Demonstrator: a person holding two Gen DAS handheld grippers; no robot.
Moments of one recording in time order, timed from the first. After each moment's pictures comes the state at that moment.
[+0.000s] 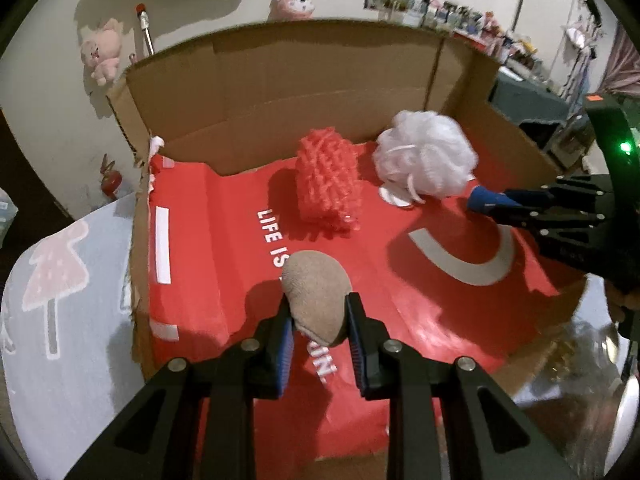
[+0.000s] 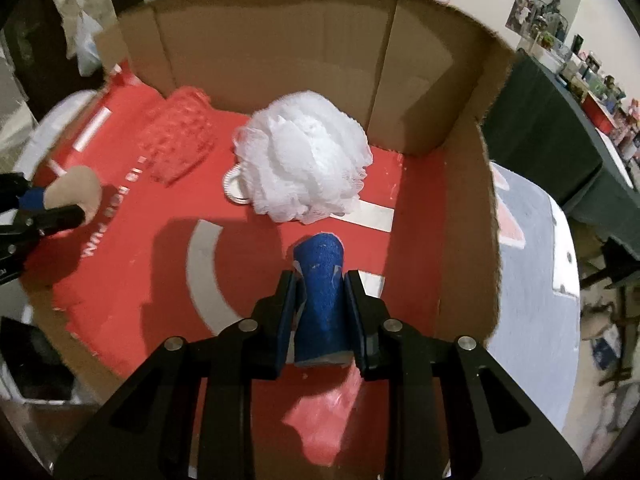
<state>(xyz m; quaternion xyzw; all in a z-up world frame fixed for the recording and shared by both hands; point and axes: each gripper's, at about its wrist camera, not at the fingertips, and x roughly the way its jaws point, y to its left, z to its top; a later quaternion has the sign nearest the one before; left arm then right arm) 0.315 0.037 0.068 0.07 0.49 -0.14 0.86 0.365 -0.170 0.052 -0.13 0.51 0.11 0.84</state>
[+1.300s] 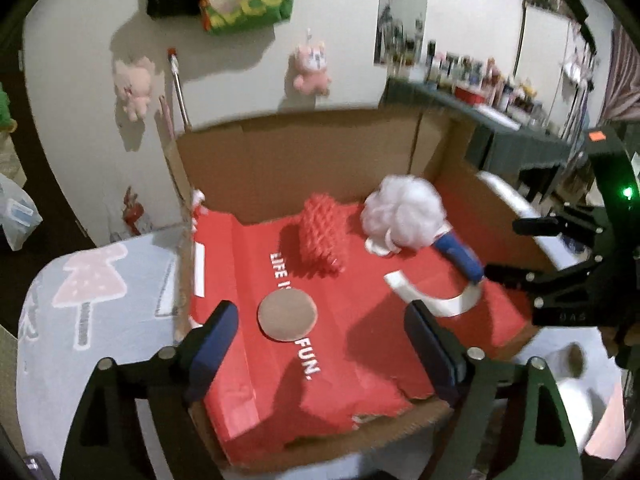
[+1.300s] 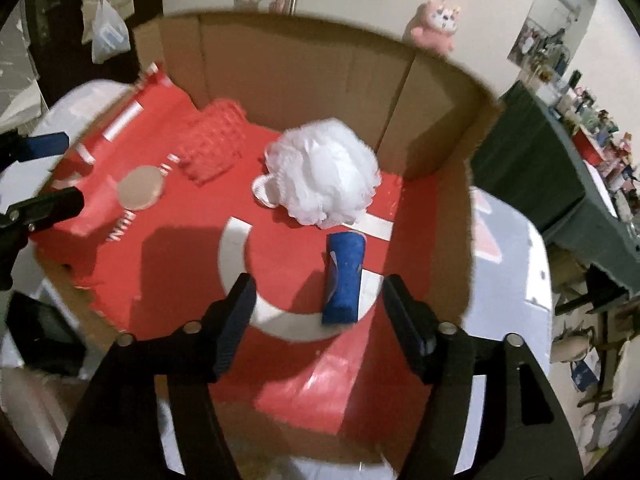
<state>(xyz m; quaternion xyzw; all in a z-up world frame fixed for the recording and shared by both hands) 0.251 0.039 0.125 0.04 0.38 -0.12 0.92 0.295 -0.160 0.114 -0.15 0.45 0.12 0.87</state>
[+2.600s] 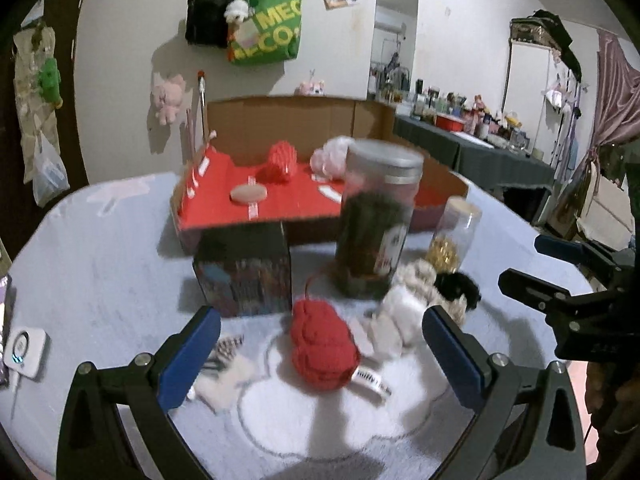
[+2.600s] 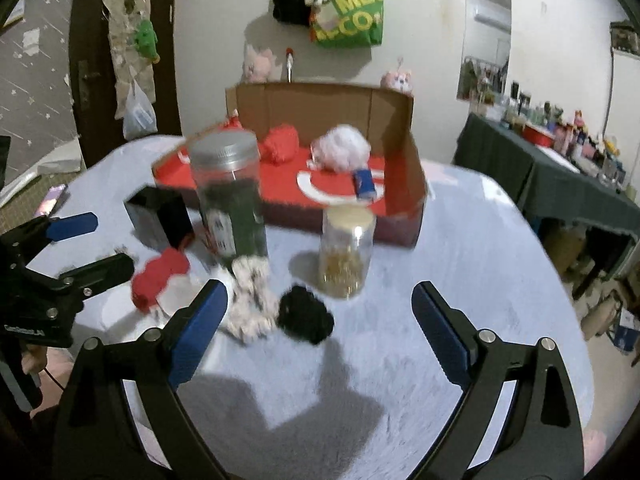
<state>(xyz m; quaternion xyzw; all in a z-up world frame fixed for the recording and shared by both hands) 0.045 0.003 0.061 0.00 0.31 -0.10 0.95 0.065 -0.188 0.069 -0.06 0.32 0.11 0.94</state>
